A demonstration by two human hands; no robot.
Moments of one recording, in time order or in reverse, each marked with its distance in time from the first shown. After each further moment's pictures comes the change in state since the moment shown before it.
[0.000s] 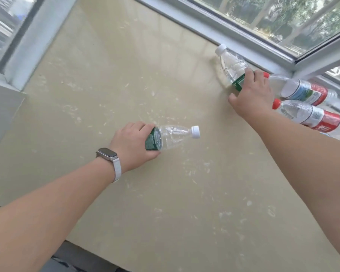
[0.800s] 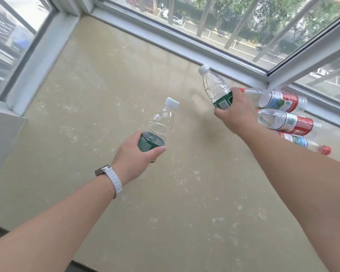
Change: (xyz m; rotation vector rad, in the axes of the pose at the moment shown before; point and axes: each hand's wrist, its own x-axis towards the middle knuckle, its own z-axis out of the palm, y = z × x) left_hand -0.002 0.054 -0.038 -0.768 -0.062 -0.432; right_hand -0.024 0.013 -0.026 0.324 -0.042 0.086
